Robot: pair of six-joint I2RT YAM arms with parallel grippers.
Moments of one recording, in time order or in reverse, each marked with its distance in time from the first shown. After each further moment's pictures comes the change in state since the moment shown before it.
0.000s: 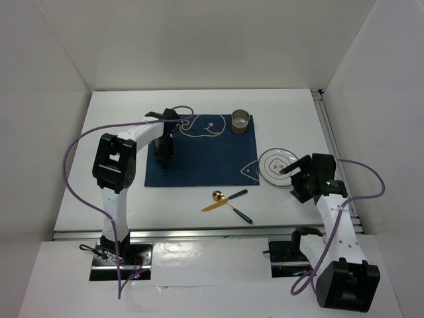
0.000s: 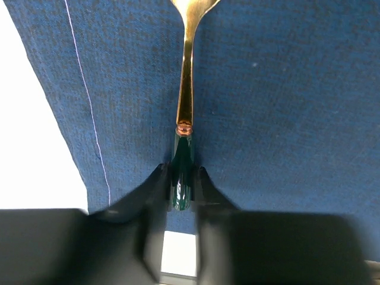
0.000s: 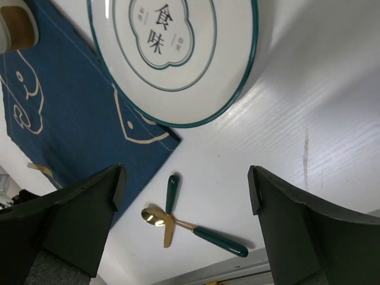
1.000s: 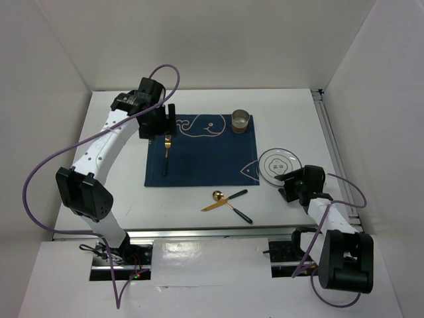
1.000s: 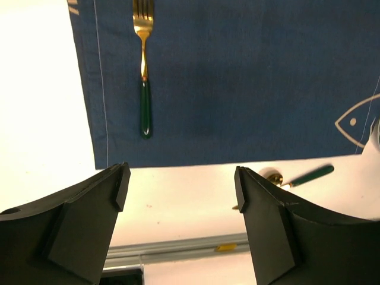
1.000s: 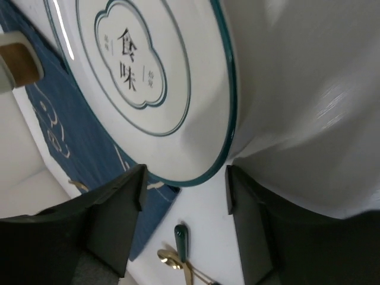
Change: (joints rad) left arm -0.018 -0.397 0.182 -0.110 0.088 0.021; right arm -0.012 0.154 -0.347 0.588 -0.079 0.201
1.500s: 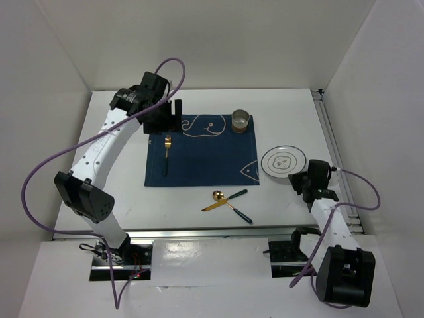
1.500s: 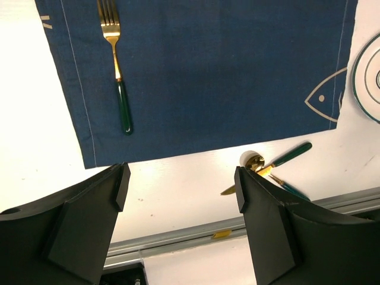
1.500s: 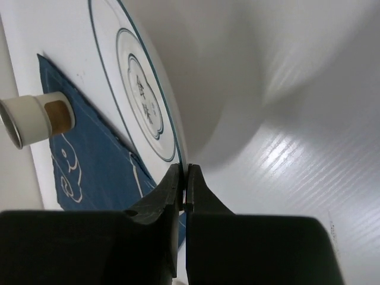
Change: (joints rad) left arm -0.059 0.000 0.124 -0.079 0.034 0.031; right arm -0.008 -0.107 0.090 -0.133 0.211 0.017
